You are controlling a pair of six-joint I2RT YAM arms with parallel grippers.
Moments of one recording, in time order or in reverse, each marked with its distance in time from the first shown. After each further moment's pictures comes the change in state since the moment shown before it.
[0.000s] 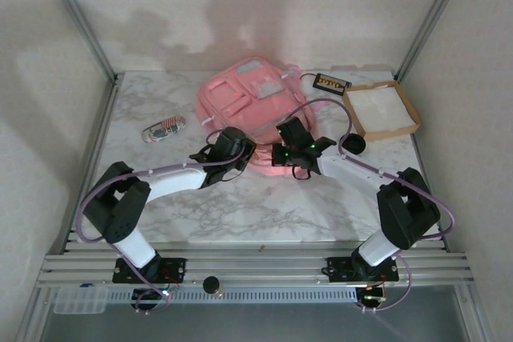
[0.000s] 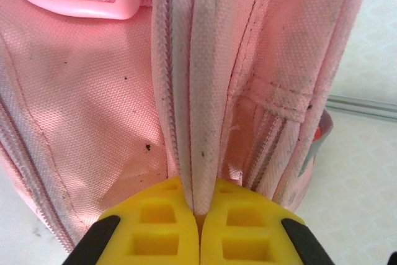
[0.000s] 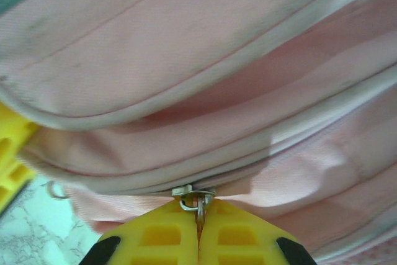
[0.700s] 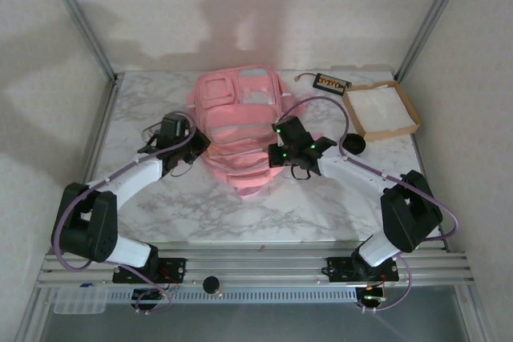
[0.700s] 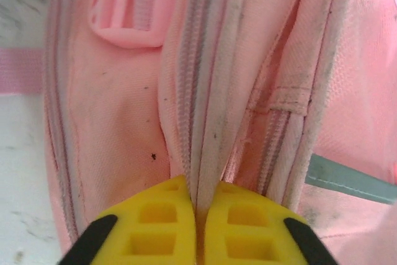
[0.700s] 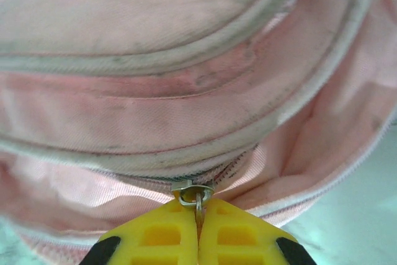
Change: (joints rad) left arm 0.465 -0.182 -0.070 -0.259 0.338 0.586; right arm 0.046 -0.017 0.018 0.014 -0.059 -0.065
